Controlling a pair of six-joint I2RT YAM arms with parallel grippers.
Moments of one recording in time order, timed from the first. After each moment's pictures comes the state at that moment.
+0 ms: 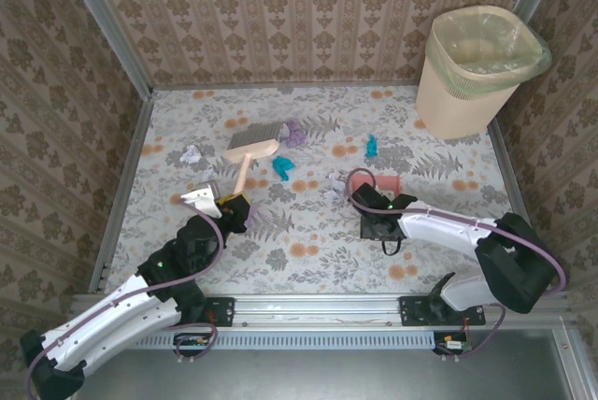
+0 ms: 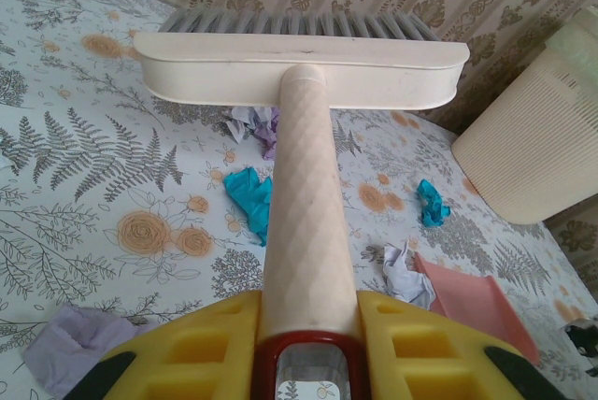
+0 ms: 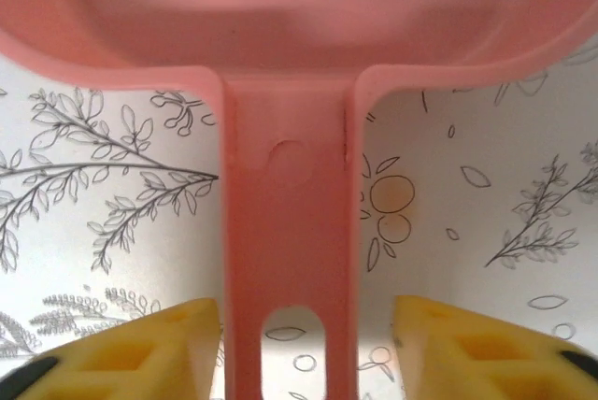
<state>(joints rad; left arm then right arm) -0.93 0.45 0.38 -0.22 -0.51 -0.73 0.70 1.37 0.68 -0.64 0.27 0.79</state>
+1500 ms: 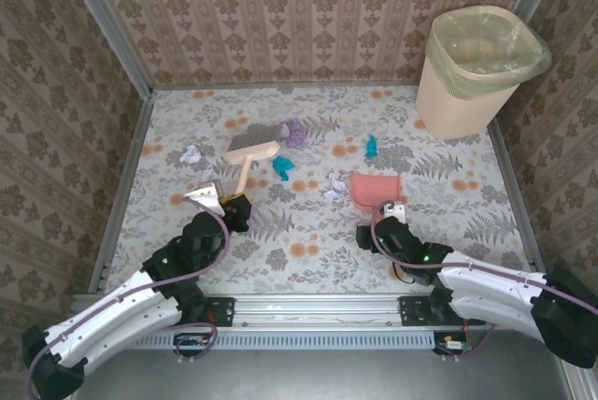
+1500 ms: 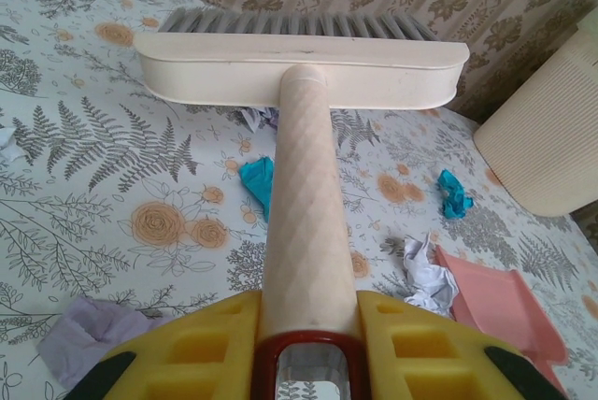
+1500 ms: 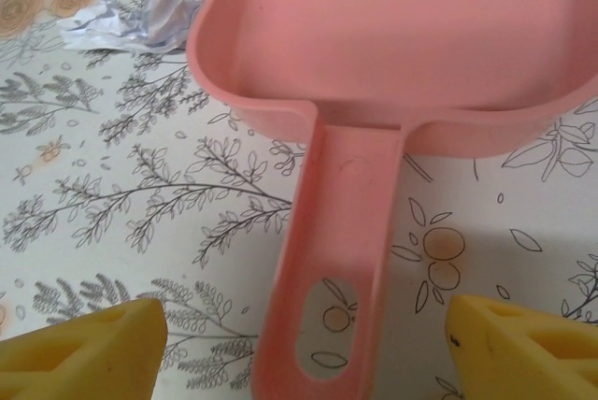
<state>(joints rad) -0.91 0.50 0.37 -0.21 -0.51 -0.73 0.80 0.94 0.21 -0.07 0.41 0.67</state>
